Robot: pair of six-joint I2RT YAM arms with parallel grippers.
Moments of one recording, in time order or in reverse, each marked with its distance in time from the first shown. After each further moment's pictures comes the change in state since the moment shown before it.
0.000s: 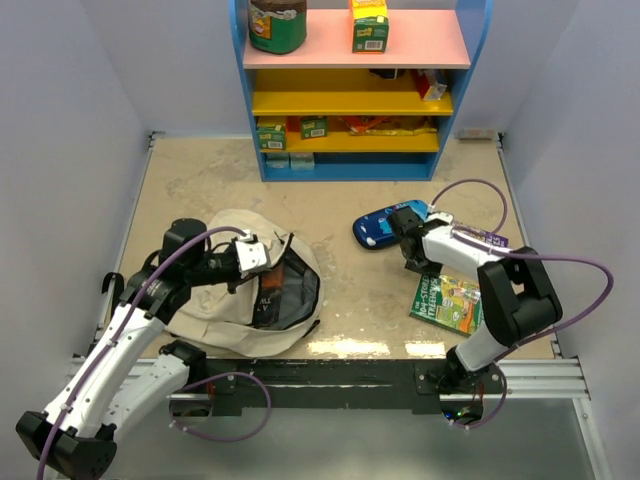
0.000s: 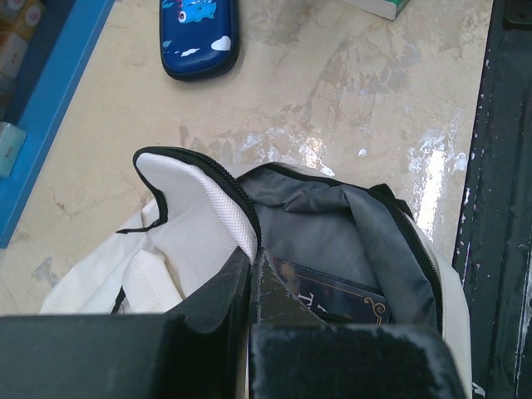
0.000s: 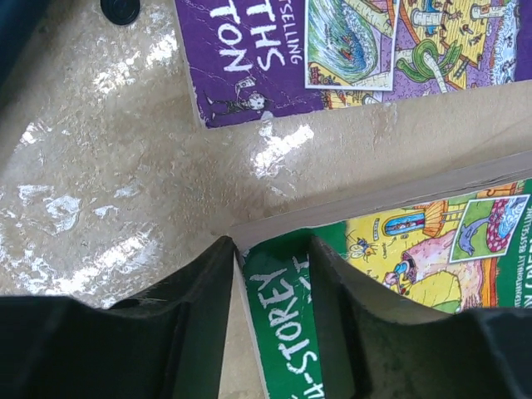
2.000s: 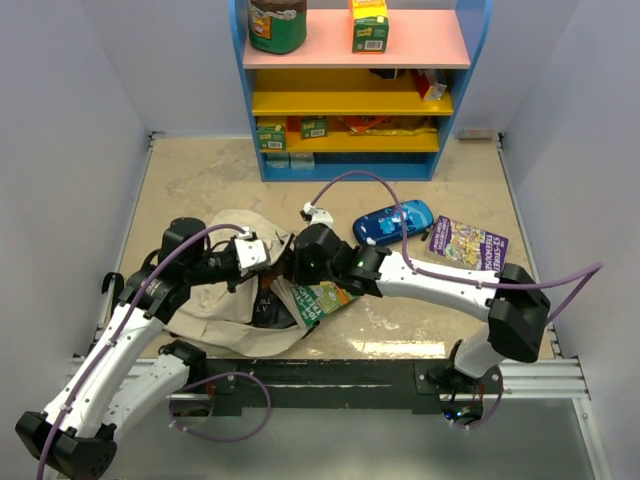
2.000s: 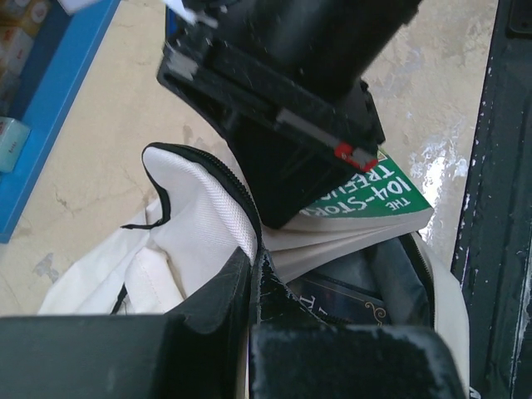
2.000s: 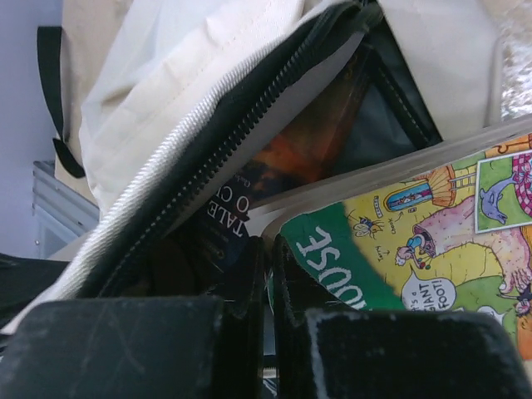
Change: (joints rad) left arm 0.000 0.003 0.011 0.001 -0.011 -0.019; right arm 0.657 -0.050 0.273 0.404 -0.403 0.055
